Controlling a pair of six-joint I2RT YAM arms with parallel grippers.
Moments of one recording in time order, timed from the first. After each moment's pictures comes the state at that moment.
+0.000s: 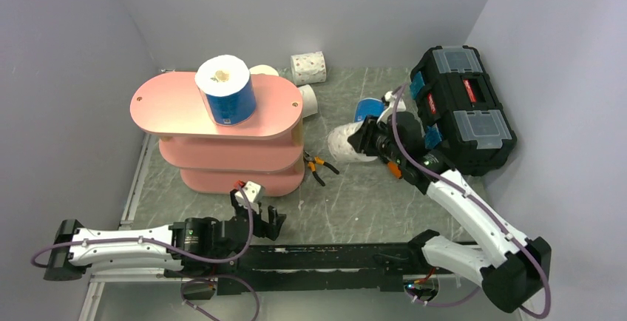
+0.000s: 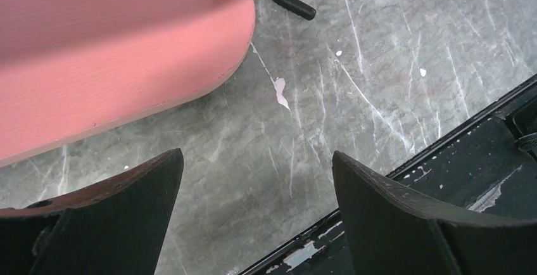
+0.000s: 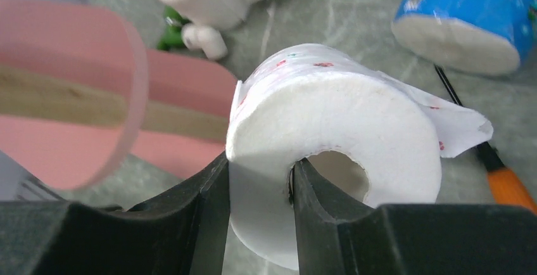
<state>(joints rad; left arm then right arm) -1.45 0.54 0.31 -0.33 -0.76 -0.68 0.47 1.04 0.87 -0.26 -0.05 0.53</state>
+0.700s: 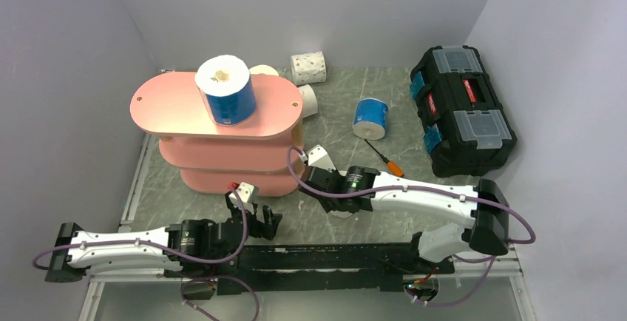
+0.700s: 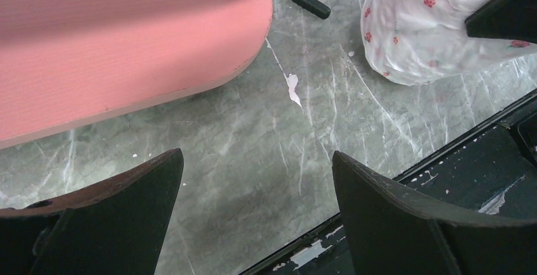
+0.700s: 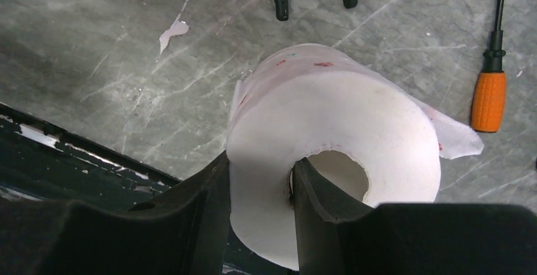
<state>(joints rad) -1.45 0.45 0.26 -0.37 -0.78 -0.74 1.23 1.38 1.12 -0.90 0.48 0.55</state>
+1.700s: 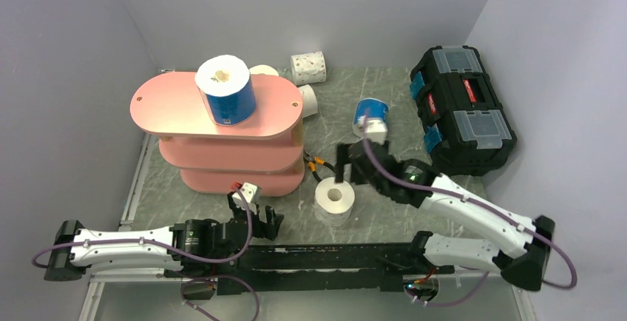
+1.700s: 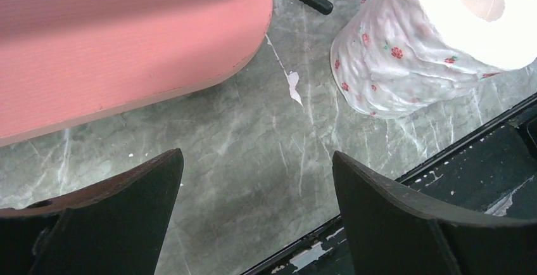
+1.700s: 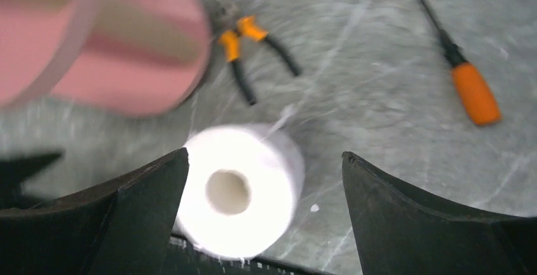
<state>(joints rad) -1.45 0.51 0.26 -0.34 -0.78 -0.76 1.05 1.08 1.02 -0.74 0.48 0.65</state>
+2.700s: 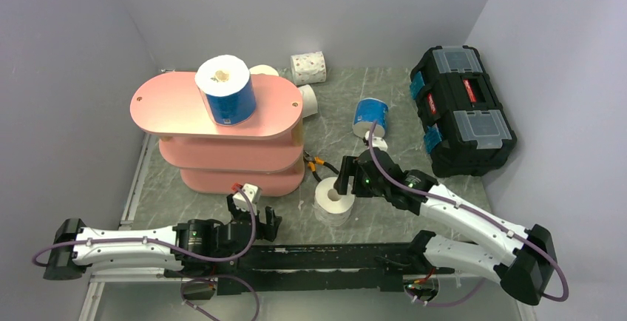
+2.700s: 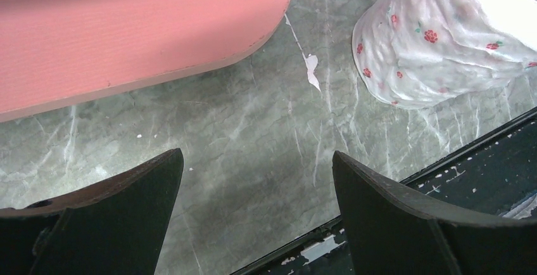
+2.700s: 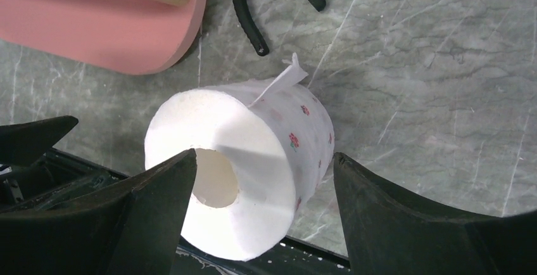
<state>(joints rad) -1.45 0.55 0.26 -0.40 -0.78 -0.83 0.83 0.97 0.72 -0.56 0.17 0.79</state>
